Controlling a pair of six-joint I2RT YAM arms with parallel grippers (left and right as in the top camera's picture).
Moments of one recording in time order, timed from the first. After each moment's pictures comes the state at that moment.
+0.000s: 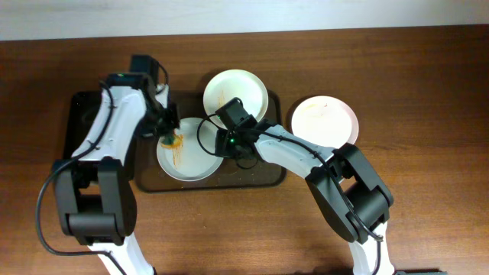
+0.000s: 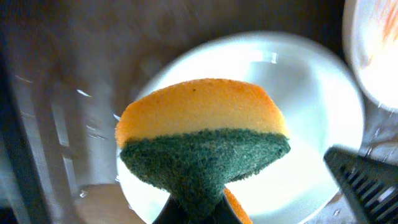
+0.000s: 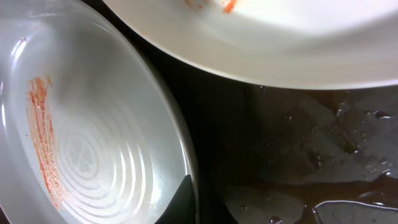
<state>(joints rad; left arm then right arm) -0.06 1.98 1.57 -1.08 0.11 -0.15 0.66 2.12 1.41 -0.39 -0.19 0.78</state>
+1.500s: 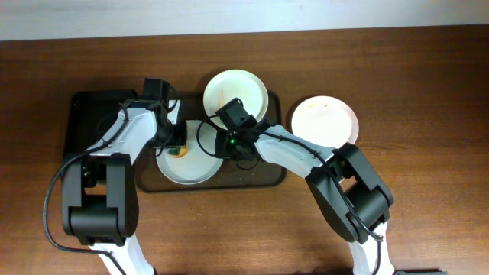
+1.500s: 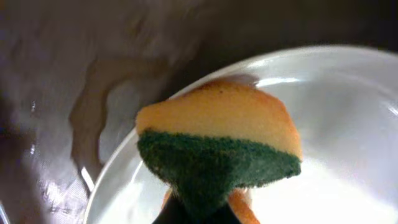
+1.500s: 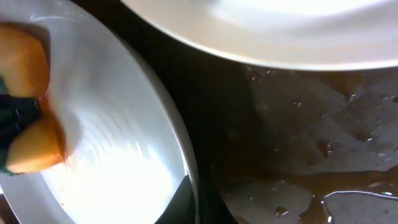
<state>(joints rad) -0.08 1.98 1.31 -0.75 0.06 -0.06 0.66 2.12 1.41 -0.40 -0.22 0.78</state>
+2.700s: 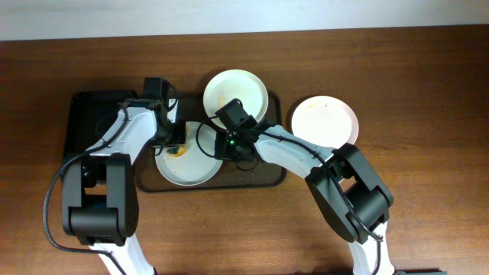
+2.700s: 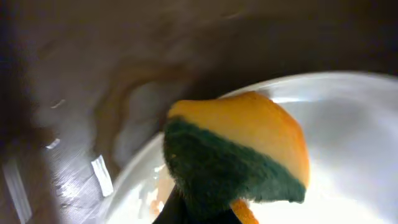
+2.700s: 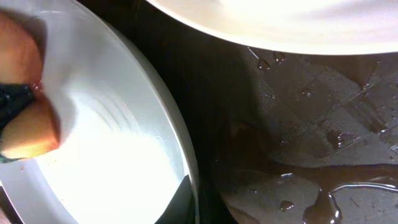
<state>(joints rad) -0.08 1.98 1.32 -0.74 0.00 -0.10 0.66 2.12 1.41 -0.41 -0.24 0.77</state>
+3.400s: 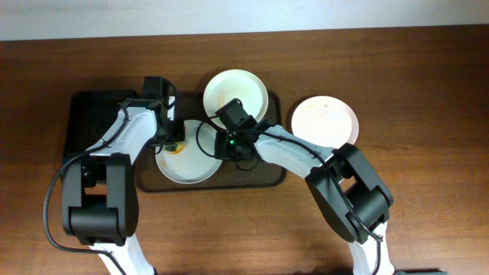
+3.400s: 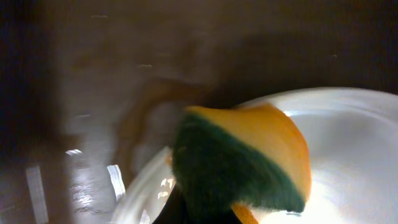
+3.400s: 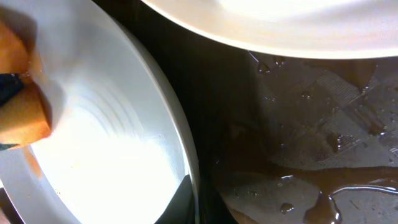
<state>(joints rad) -0.08 1.98 1.32 -0.69 -0.03 -0.14 0.66 2.12 1.41 -0.41 -0.23 0.77</state>
